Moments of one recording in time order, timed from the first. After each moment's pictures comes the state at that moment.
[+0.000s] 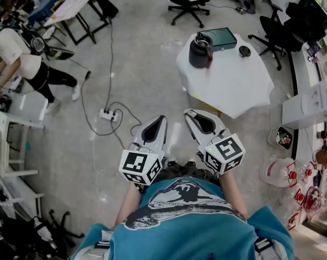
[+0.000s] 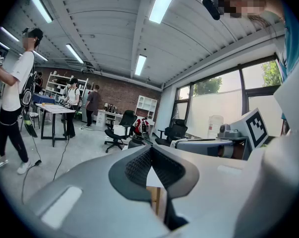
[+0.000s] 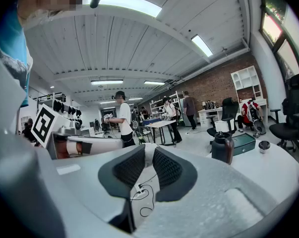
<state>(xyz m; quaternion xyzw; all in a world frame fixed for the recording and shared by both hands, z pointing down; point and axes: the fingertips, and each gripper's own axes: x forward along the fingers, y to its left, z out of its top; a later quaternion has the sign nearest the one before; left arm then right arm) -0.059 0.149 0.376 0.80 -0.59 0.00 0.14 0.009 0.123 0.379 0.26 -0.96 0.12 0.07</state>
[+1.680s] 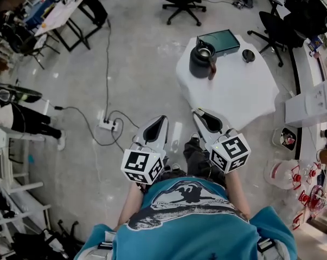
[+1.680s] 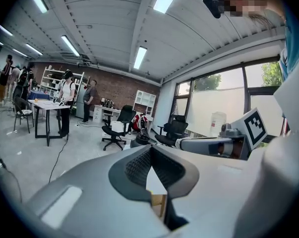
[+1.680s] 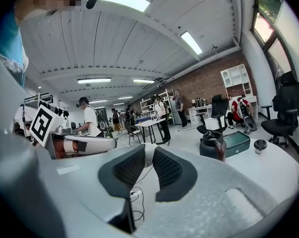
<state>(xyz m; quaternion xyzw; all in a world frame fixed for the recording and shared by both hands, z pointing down) -0.085 0.047 0.398 0.81 -0.57 0.02 0.16 0.004 0.016 0.401 0.31 -0.94 0.14 0.07</state>
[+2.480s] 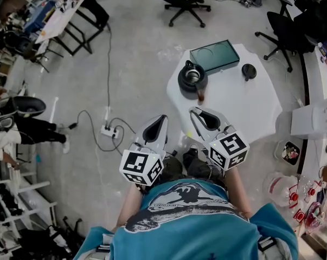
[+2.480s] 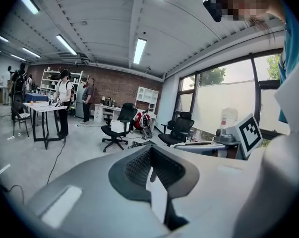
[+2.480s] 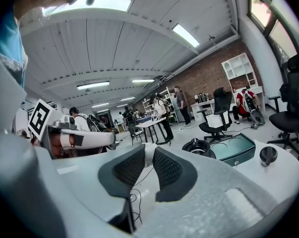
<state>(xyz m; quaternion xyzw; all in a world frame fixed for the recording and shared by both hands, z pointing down) -0.030 -0.102 0.385 0.80 -0.58 0.05 0.16 0.046 -0.137 0.409 0.27 -0.95 0.17 0.07</state>
